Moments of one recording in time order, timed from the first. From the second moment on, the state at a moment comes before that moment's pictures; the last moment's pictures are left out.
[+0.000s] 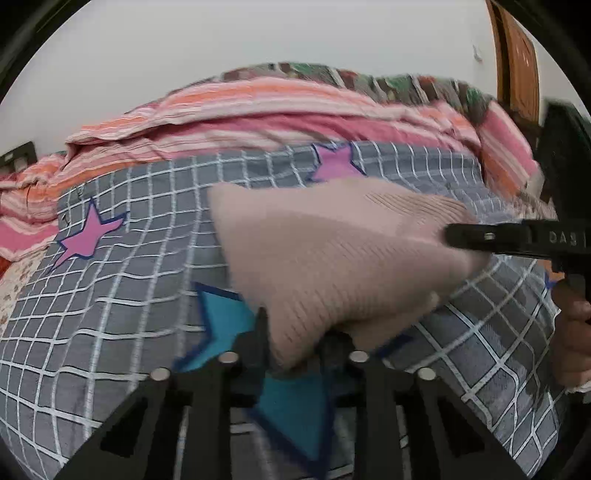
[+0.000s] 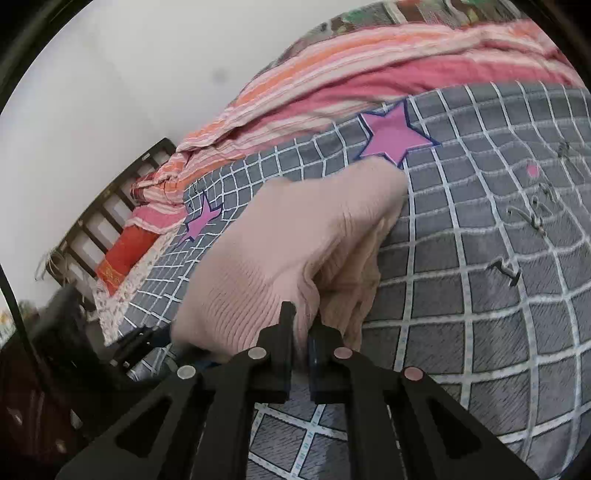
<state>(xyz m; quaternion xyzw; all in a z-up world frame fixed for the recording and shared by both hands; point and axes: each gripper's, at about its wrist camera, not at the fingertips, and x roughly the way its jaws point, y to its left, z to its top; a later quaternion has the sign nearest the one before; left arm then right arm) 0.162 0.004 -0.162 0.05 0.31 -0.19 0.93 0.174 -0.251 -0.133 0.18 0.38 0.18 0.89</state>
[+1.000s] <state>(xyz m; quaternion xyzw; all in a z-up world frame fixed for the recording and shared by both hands) 0.214 0.012 -0.167 -0.03 0.38 -0.21 0.90 0.218 -0.261 -0.150 0.18 0.42 0.12 0.88</state>
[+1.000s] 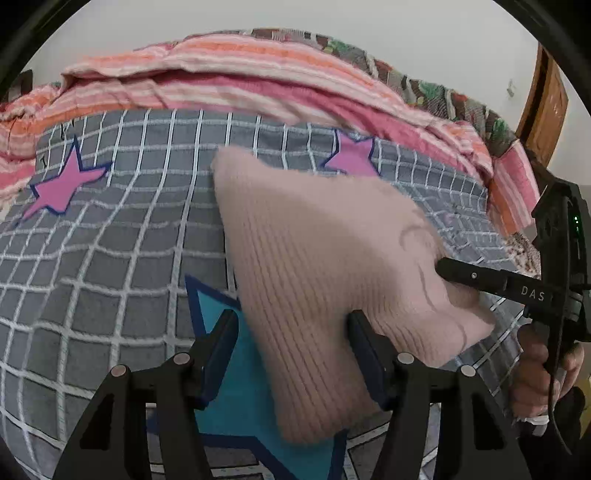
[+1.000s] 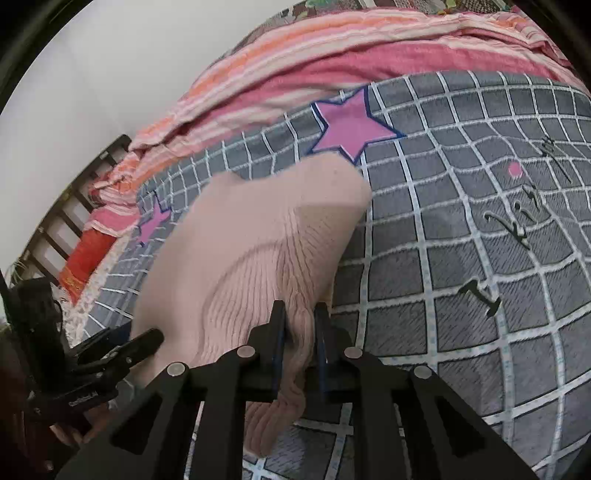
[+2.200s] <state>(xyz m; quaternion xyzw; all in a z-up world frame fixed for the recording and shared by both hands) 0.293 0.015 -0.164 -0.10 0.39 -0.18 0.90 0.257 -0.264 -0.142 0.16 0.40 0.09 0.90</state>
